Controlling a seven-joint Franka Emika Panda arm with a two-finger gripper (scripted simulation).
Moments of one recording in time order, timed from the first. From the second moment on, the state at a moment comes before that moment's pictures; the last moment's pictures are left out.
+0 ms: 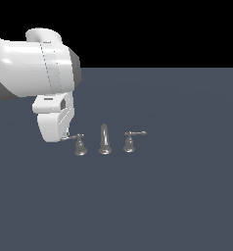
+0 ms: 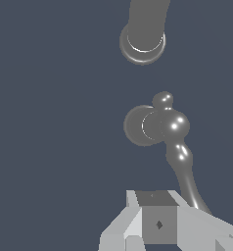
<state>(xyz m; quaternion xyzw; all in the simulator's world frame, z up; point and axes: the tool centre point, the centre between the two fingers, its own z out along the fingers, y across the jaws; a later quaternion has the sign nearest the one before) -0.031 0.175 0.077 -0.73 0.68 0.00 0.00</state>
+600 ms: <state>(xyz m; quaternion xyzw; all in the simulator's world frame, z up) -0.062 0.165 0.076 -0.74 0.68 0.00 0.01</state>
